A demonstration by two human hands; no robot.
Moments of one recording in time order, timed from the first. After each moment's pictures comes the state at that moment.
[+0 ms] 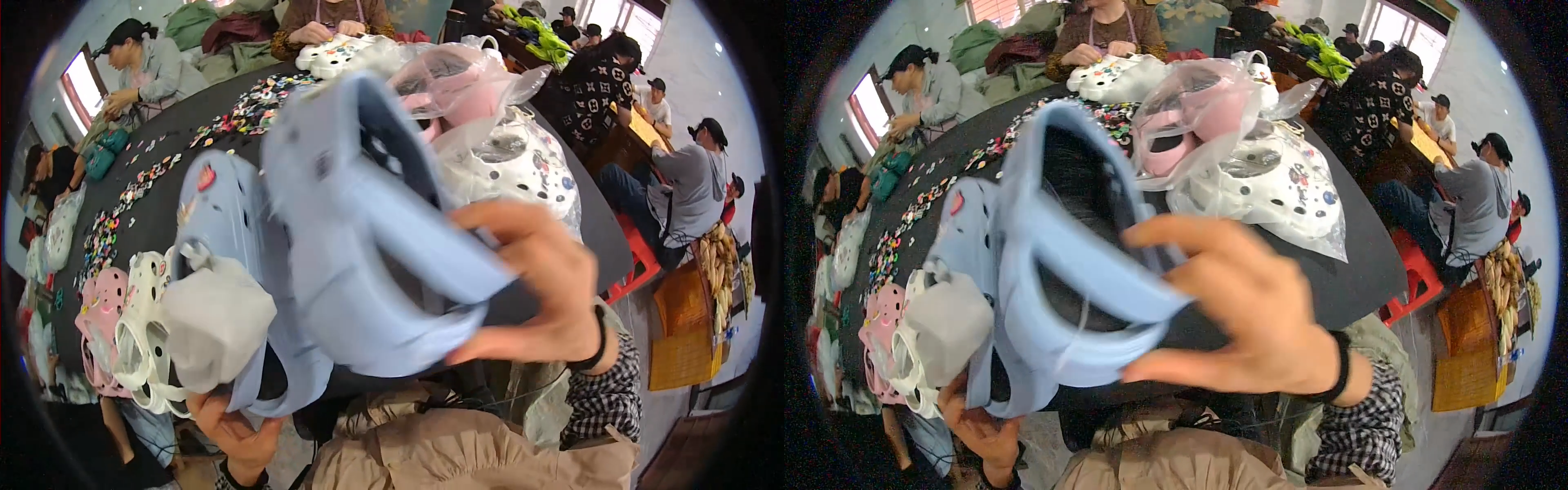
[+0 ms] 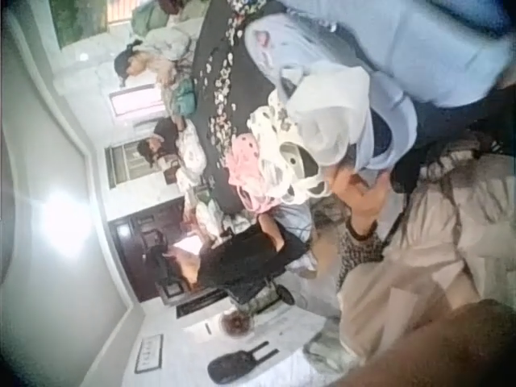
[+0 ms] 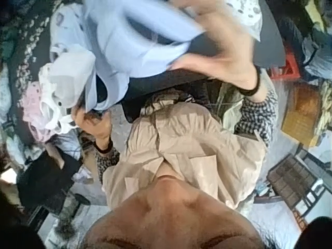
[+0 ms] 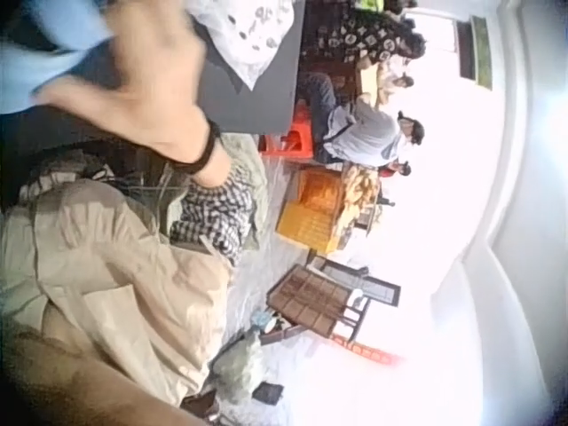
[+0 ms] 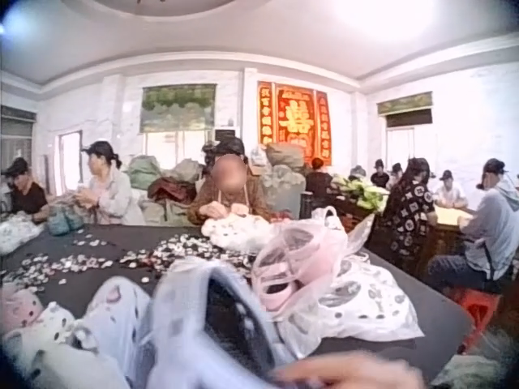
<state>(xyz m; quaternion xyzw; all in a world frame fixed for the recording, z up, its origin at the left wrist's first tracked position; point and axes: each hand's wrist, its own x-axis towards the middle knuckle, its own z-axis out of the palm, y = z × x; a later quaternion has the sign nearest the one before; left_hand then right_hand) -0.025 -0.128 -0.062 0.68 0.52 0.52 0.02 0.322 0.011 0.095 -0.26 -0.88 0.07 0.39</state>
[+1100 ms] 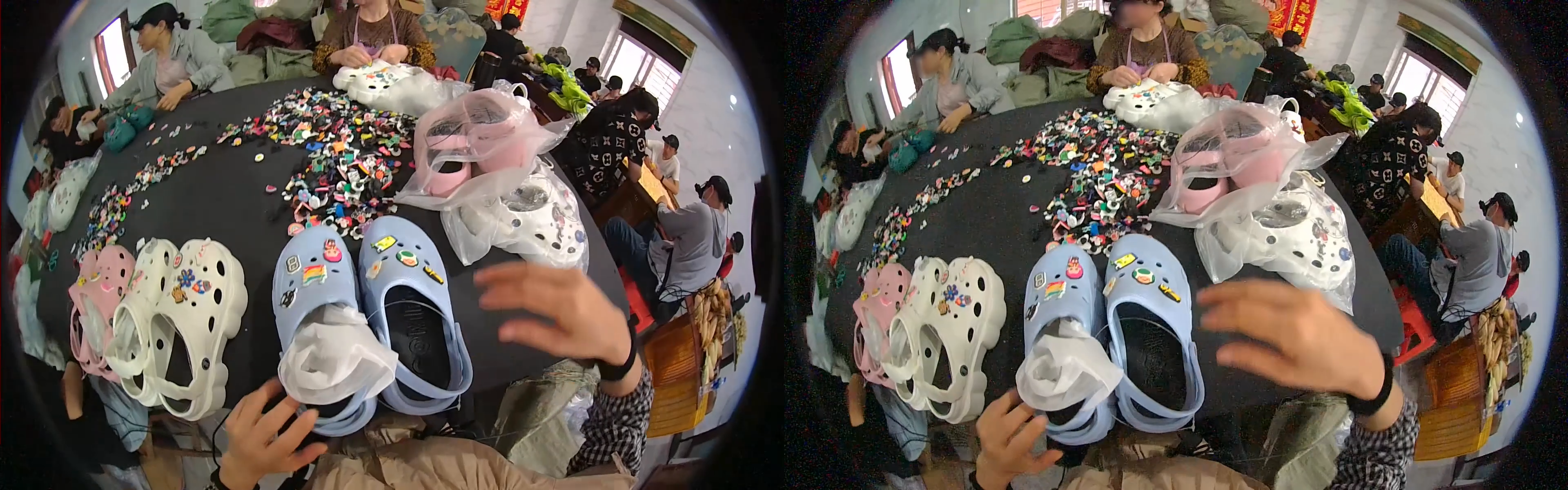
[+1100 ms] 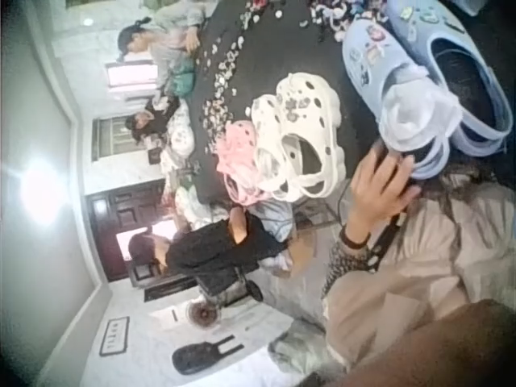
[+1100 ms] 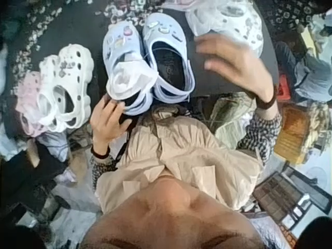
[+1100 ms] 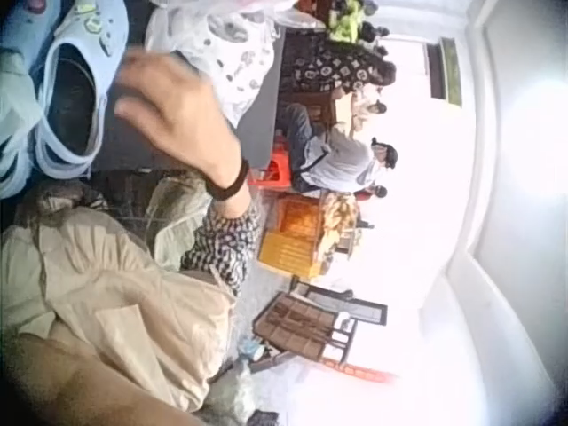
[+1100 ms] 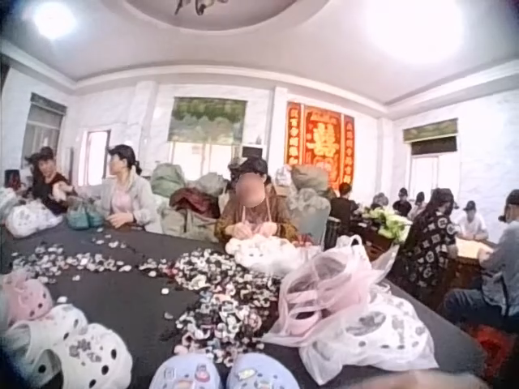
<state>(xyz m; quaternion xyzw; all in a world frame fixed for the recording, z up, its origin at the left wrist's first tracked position) -0.014 -0.113 -0.036 0.84 0.43 0.31 -0.03 0.349 0.039 0.101 -0.27 -0.93 0.16 0.18</state>
